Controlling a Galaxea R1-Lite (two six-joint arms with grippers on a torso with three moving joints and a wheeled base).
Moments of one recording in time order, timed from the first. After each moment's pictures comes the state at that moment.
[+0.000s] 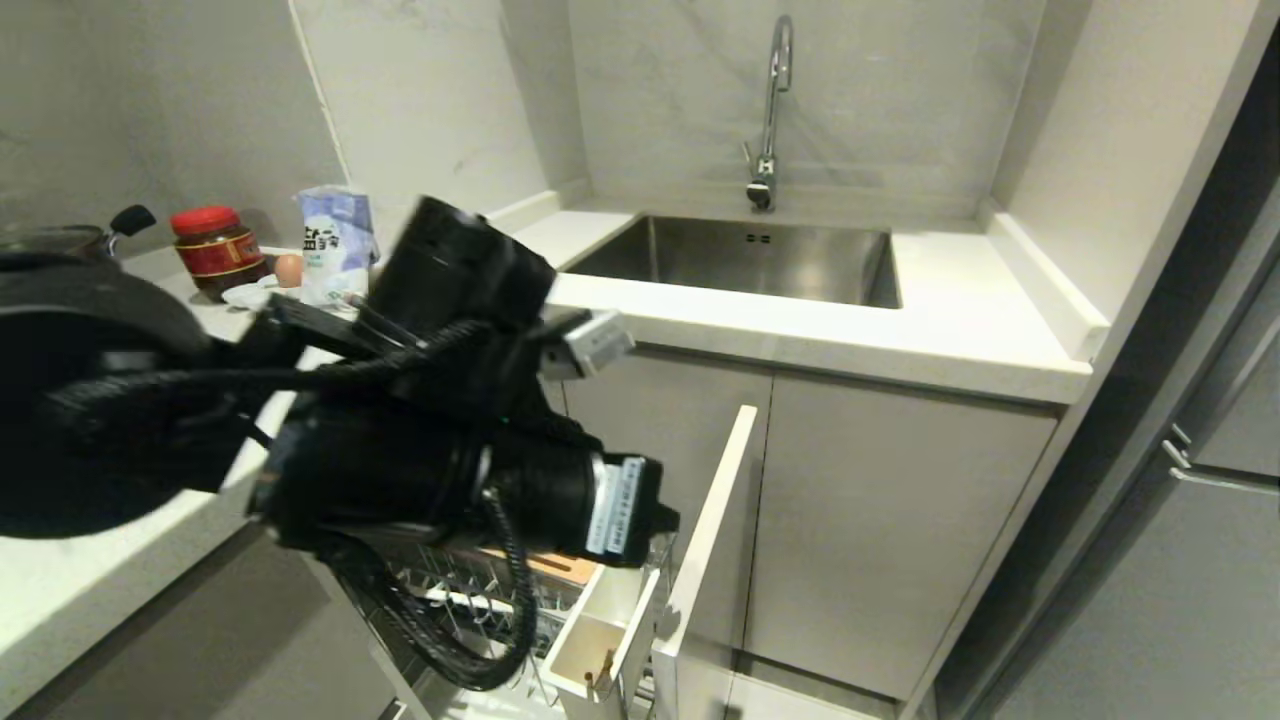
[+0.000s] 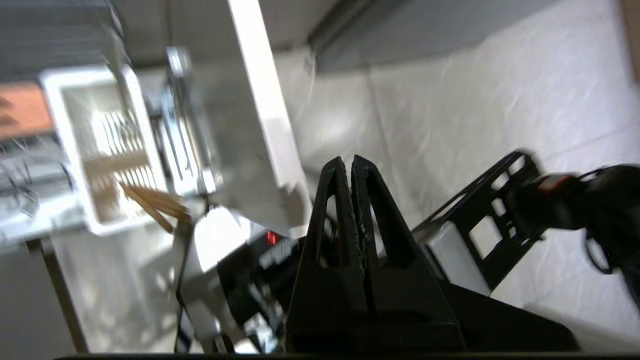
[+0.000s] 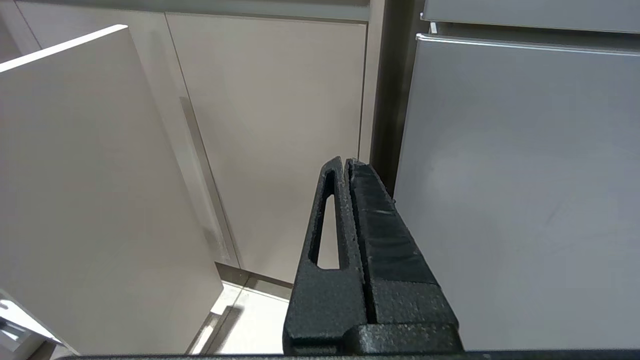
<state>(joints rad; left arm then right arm) -0.85 1.63 -1.25 0.36 -0.08 -0.38 0.00 0.00 0.00 -0.07 0.00 0.01</state>
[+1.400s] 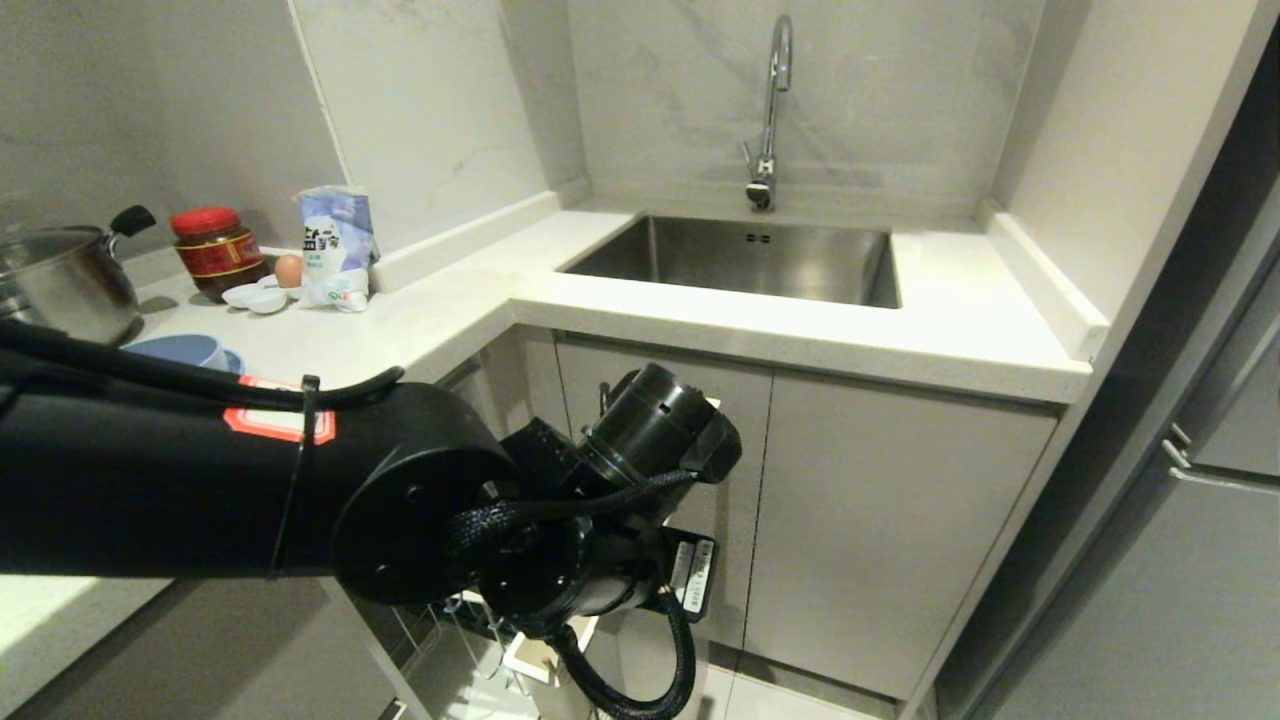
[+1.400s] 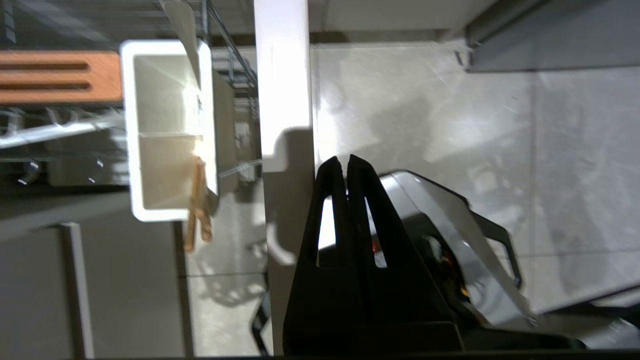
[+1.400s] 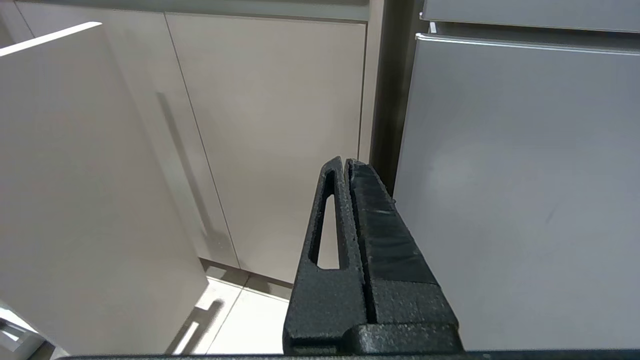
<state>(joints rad) -0.92 1.85 -1.25 0.35 0.36 -0.42 0.00 0.00 0.00 -0.07 0.00 0.01</state>
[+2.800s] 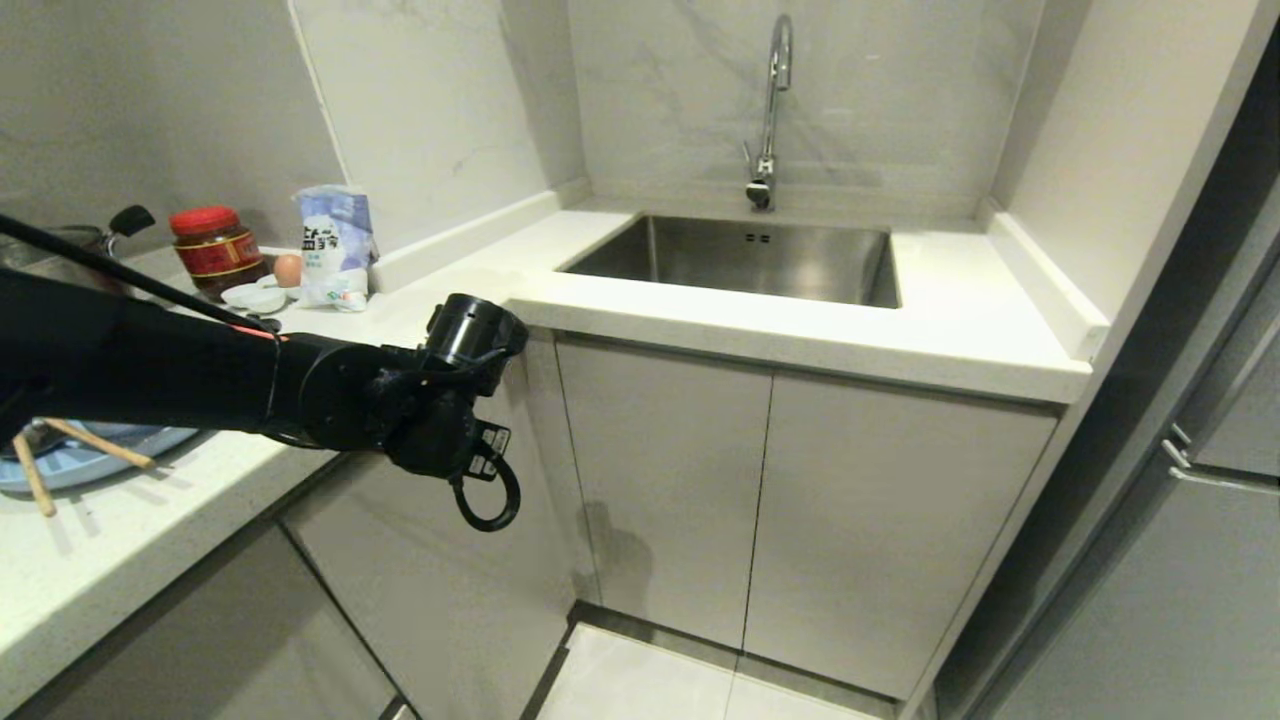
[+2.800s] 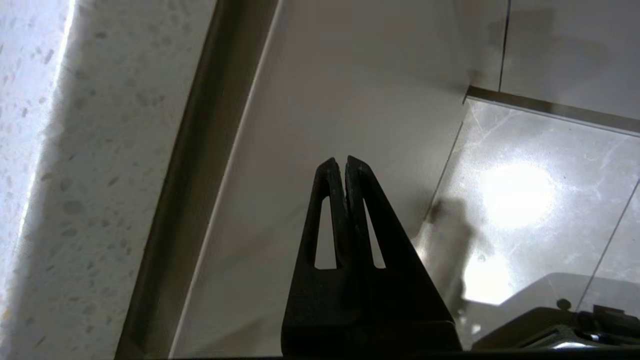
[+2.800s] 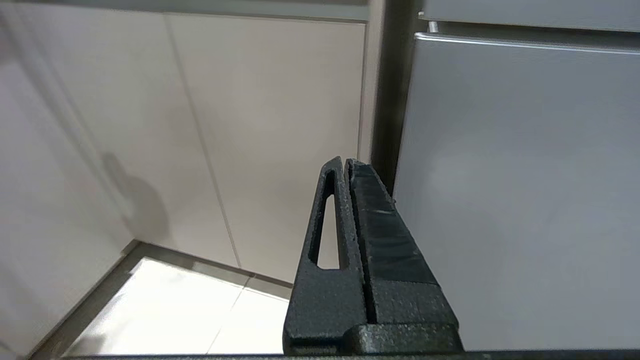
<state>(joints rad) -0.42 1.92 -1.27 0.21 0.71 0.00 0.00 0.00 0.00 -0.07 0.00 0.01</state>
